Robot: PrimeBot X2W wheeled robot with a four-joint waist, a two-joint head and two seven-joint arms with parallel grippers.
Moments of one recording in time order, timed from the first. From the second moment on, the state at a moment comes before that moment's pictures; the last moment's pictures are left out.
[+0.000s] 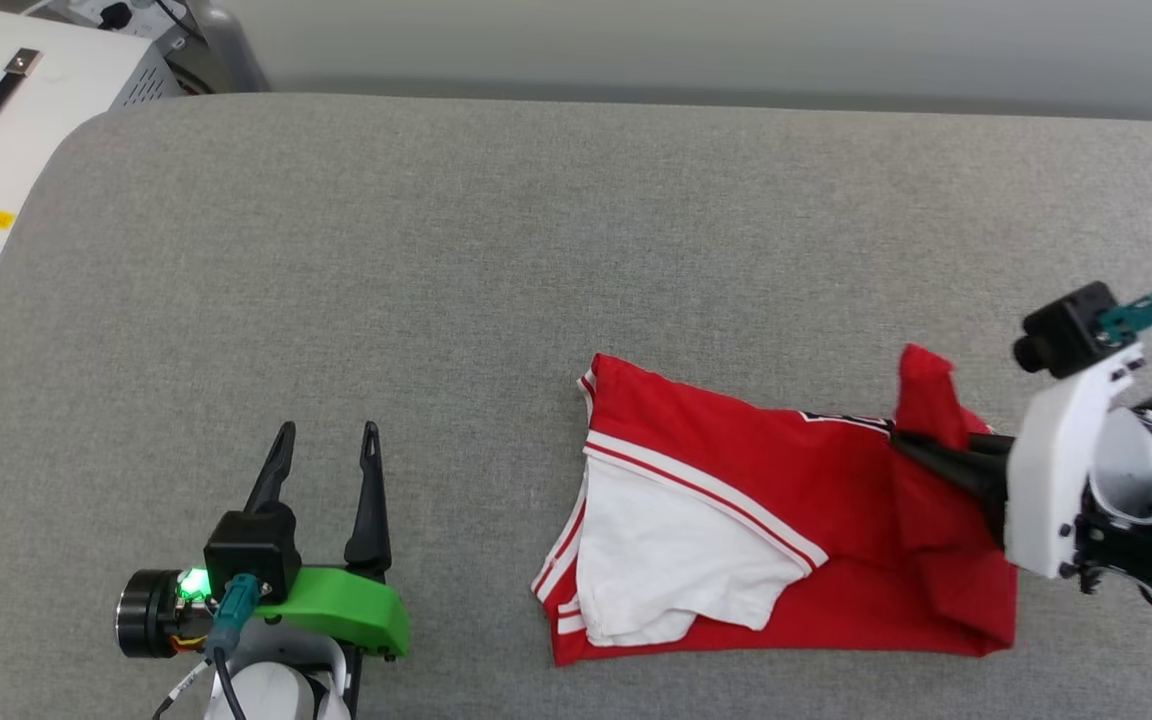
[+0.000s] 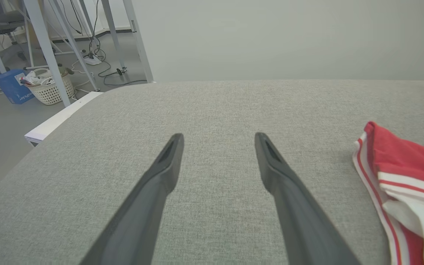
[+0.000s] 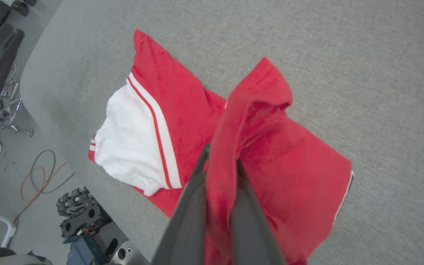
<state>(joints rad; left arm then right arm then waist) -0.09 0.15 -0.15 0.16 -0.16 0.07 -0.26 -0.39 -0.67 0.48 -0.04 1.03 0.13 0.67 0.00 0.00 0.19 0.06</state>
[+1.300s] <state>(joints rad) -0.14 0.08 -0.03 0.18 -0.08 0.00 -0.26 -0.69 -0.50 0.73 0.26 0.70 0.13 -0.08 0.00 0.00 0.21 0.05</state>
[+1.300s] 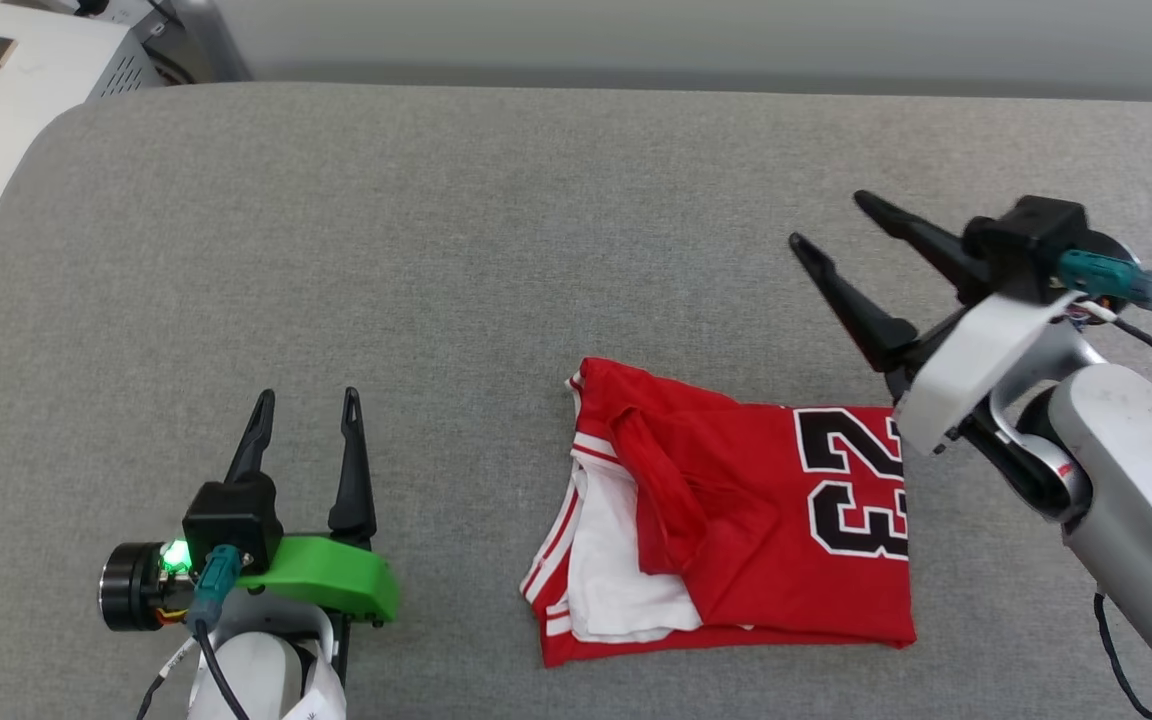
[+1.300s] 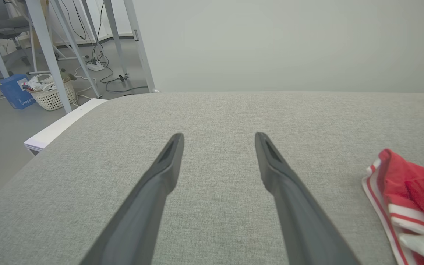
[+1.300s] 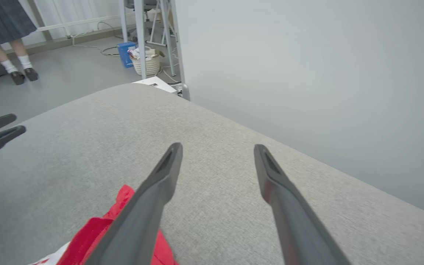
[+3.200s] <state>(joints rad) -0.03 0.07 -0.05 0.15 -0.07 -0.01 -0.26 -0.28 -0.41 0.17 0.04 0.44 0.13 0.15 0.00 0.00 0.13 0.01</state>
